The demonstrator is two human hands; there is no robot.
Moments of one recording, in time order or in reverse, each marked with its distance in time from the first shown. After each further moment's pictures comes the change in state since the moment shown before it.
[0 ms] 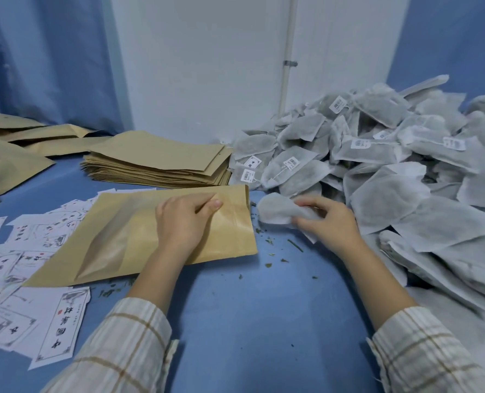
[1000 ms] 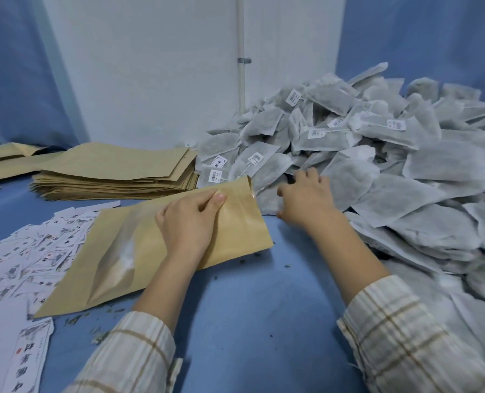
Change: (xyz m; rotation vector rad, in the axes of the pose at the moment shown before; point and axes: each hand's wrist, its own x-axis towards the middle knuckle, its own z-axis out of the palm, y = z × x) left_hand -0.014 0.053 0.028 -0.088 0.014 0.008; right_hand 0.010 -0.039 -0.016 -1.183 -0.143 0.026
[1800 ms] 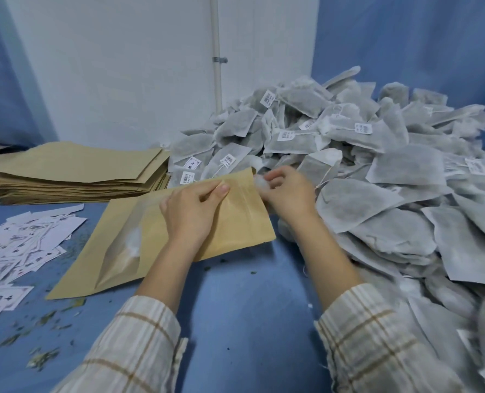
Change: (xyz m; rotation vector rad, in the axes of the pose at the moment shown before) left_hand 0.008 0.036 0.043 -0.127 -0.085 0.040; right_hand -0.001 0.026 0.001 1.188 0.209 0.280
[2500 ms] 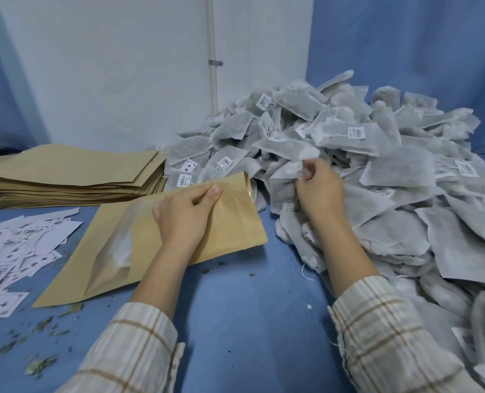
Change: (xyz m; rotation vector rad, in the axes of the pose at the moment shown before) left_hand 0.001 -0.005 -0.005 -0.030 0.019 -0.056; right_hand 0.028 0.033 -0.033 -0.314 0.290 -0.040
